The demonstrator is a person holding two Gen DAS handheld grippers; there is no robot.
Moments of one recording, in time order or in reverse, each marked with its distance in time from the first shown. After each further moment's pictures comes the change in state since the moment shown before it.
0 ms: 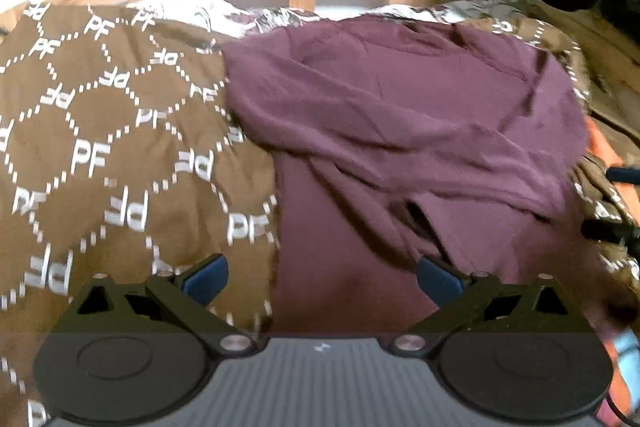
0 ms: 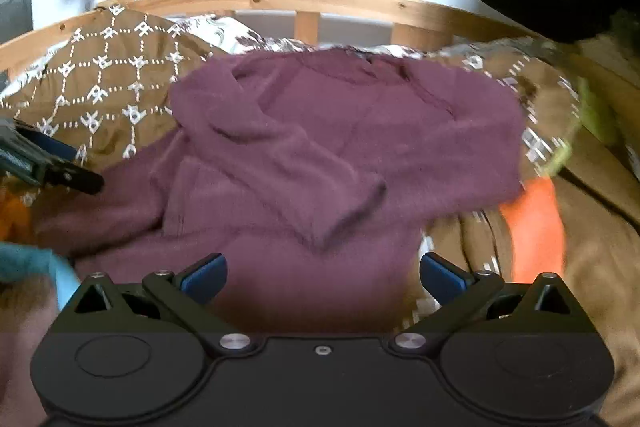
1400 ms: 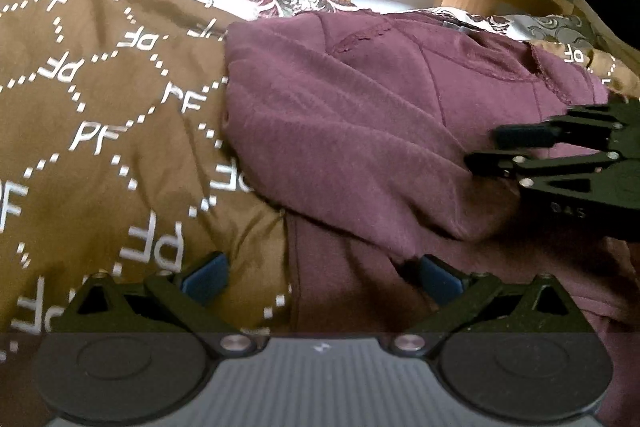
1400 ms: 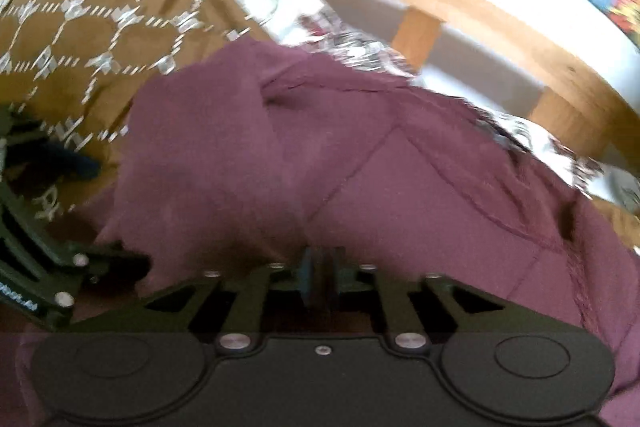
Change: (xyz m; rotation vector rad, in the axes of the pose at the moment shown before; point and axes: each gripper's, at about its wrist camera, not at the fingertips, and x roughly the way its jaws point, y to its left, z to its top) left arm 0.099 0.031 0.045 -0.116 0.019 -0.027; right arm 0.194 0.046 0.119 -0.287 0.060 0.044
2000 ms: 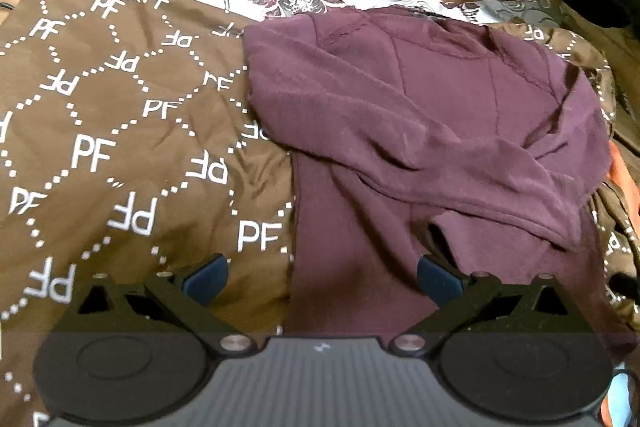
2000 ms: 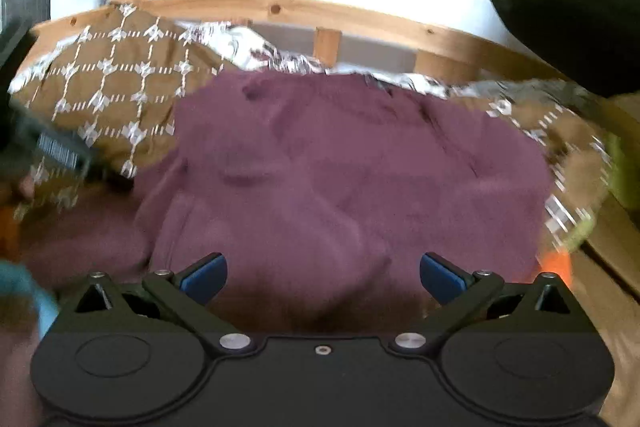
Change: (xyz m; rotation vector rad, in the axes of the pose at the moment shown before) left arm -0.091 -0.012 -0.029 0.043 0.058 0.034; right arm -0.193 0.002 -0.128 0.195 -0.055 -0.073
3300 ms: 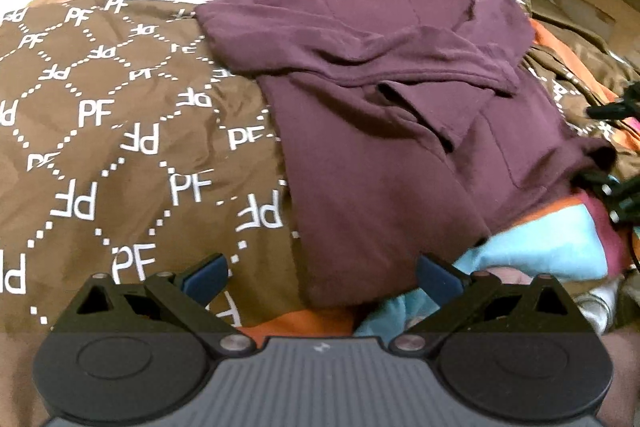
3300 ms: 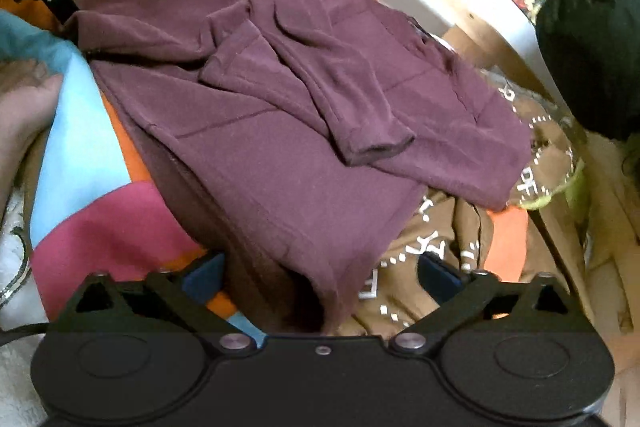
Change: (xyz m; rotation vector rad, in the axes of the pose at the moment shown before) left arm -0.041 0.016 -0.087 0.298 0.022 -0.077; right arm -0.015 0.064 -0.075 -0.397 0.169 -0.155
